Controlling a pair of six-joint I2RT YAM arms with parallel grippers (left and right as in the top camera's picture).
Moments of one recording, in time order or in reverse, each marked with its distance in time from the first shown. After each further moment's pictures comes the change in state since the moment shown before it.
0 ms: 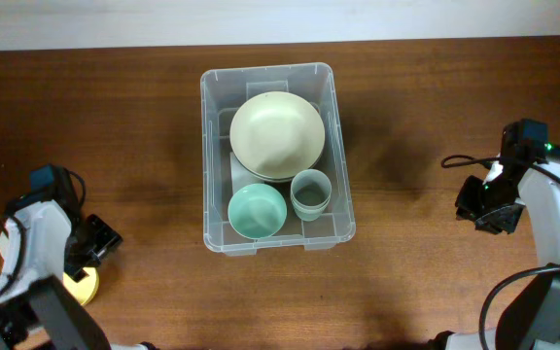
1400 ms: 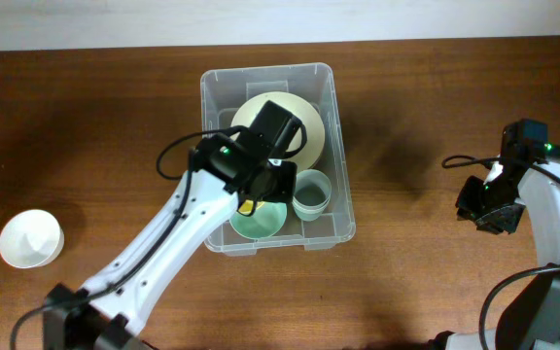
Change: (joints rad) left arm -1.053 0.055 0.517 -0.055 0.134 0.019; right arm 0.000 0.000 0.000 0.002 0.015 0.000
